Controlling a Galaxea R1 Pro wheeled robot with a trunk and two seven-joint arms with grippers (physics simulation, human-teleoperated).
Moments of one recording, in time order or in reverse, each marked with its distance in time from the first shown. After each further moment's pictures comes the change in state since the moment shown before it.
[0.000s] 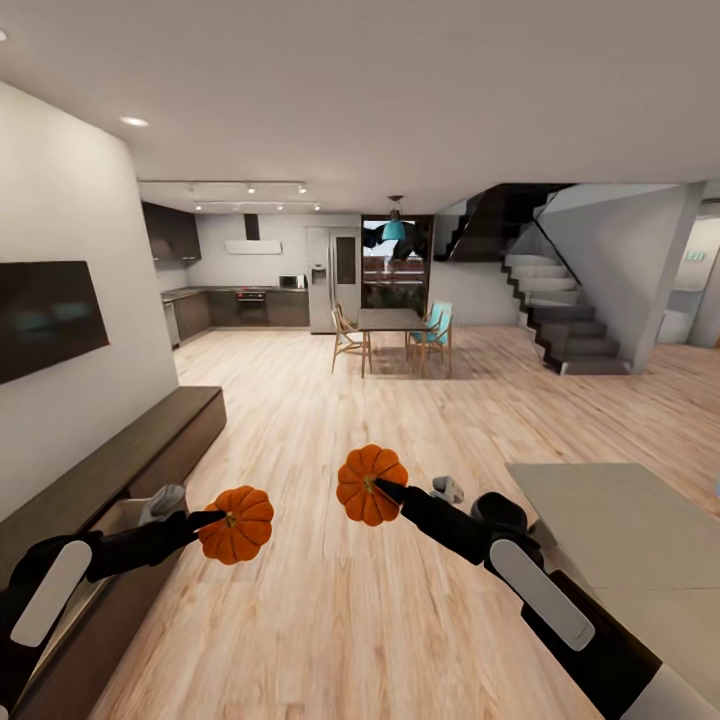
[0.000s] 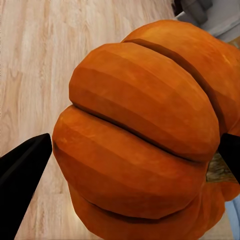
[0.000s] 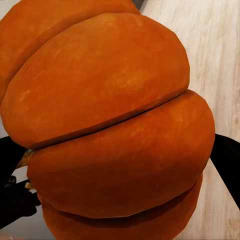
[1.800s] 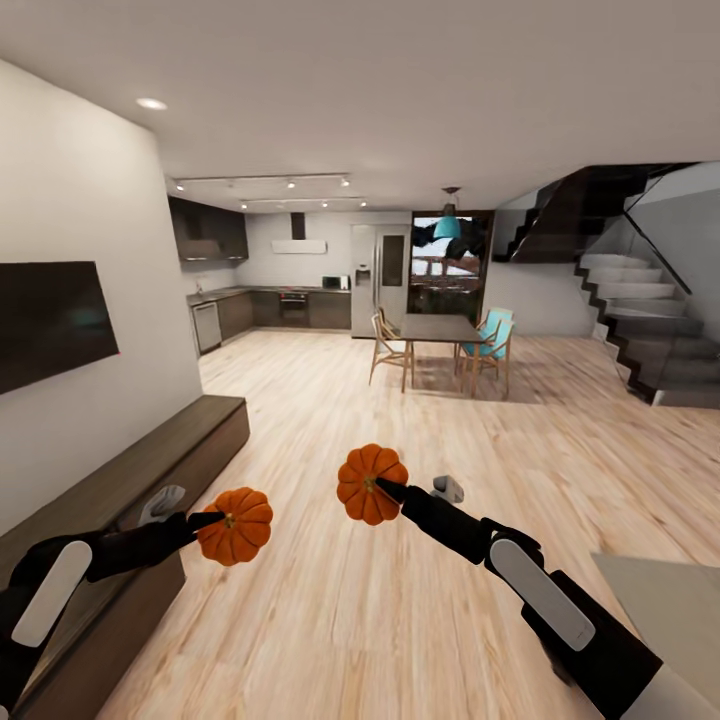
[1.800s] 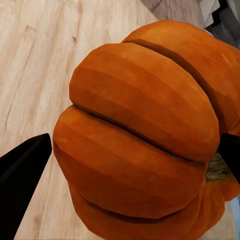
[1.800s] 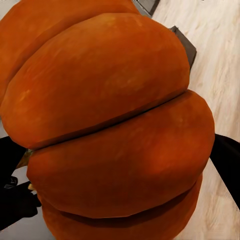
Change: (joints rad) left arm 0.000 0.000 -0.001 0.000 -0.015 -0.003 0.005; right arm 0.000 0.000 -0.003 0.001 0.002 -0.001 0.006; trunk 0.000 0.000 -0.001
